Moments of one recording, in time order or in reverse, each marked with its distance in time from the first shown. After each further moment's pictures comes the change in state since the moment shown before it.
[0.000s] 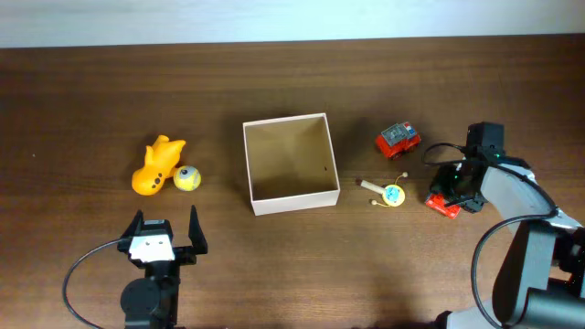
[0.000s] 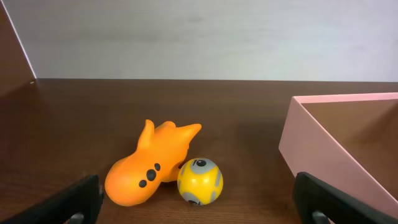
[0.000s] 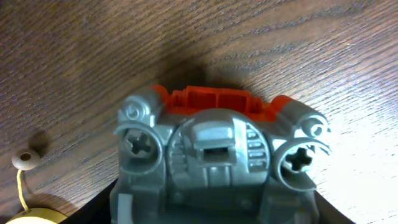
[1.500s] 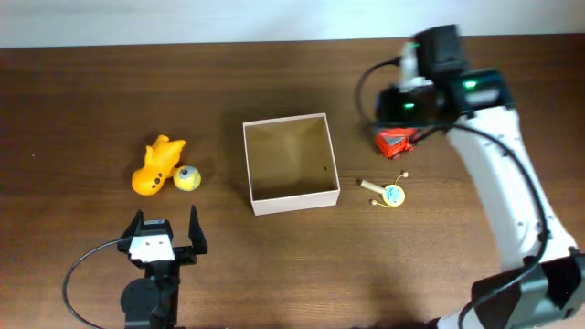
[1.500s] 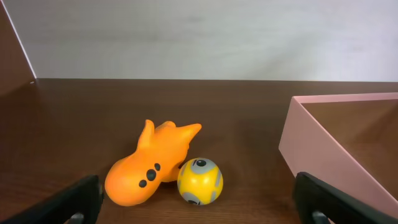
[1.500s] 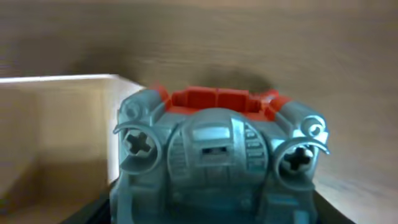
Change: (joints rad) left arm 0.000 0.000 0.000 0.000 0.000 0.000; right arm 0.439 0.014 0.771 -0.474 -0.038 -0.172
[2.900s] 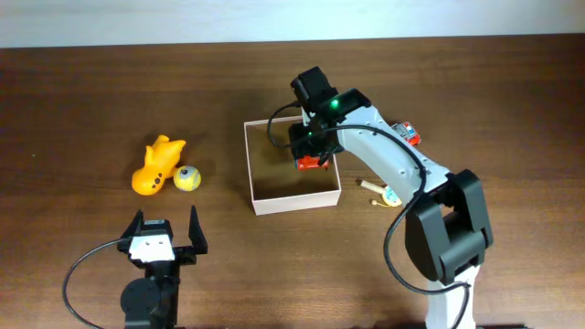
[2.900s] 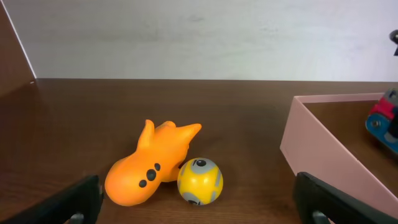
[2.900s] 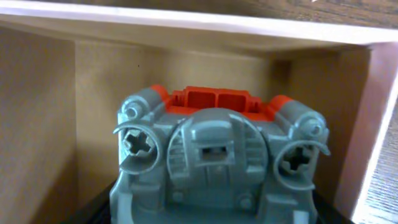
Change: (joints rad) left arm 0.000 0.000 0.000 0.000 0.000 0.000; right arm 0.292 0.375 0.000 0.179 -0.037 0.188
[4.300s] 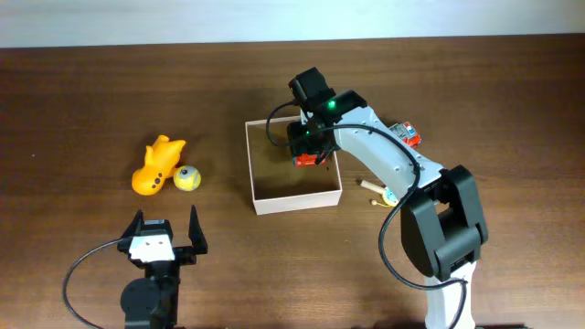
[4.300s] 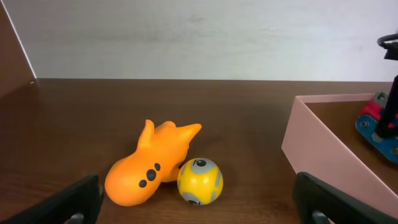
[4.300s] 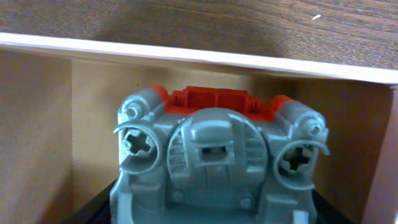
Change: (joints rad) left arm 0.000 0.000 0.000 0.000 0.000 0.000; right arm 0.000 0.028 0.000 0.053 0.017 0.008
